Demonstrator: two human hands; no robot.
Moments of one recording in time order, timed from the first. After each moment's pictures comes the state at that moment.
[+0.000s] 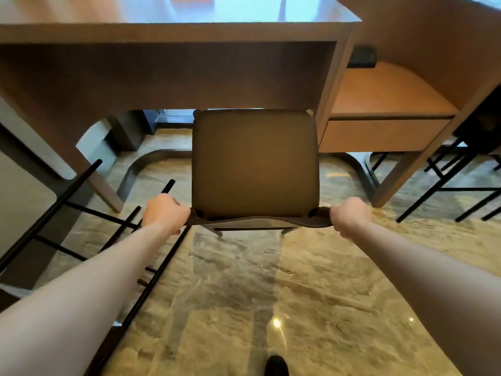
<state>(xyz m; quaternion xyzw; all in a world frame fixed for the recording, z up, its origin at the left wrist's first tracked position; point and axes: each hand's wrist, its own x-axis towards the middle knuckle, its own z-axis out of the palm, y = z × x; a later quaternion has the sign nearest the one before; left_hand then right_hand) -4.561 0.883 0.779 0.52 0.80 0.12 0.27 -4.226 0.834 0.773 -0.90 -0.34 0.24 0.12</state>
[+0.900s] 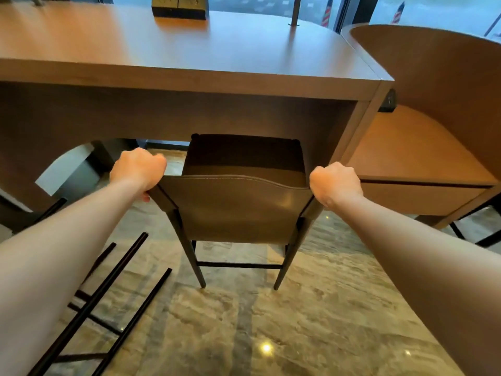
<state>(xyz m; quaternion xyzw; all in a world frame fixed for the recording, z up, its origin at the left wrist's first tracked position) -4.510 1.189 0.855 0.53 0.81 0.14 0.20 -4.178 1.129 0.844 -0.84 -0.47 0.17 0.21</state>
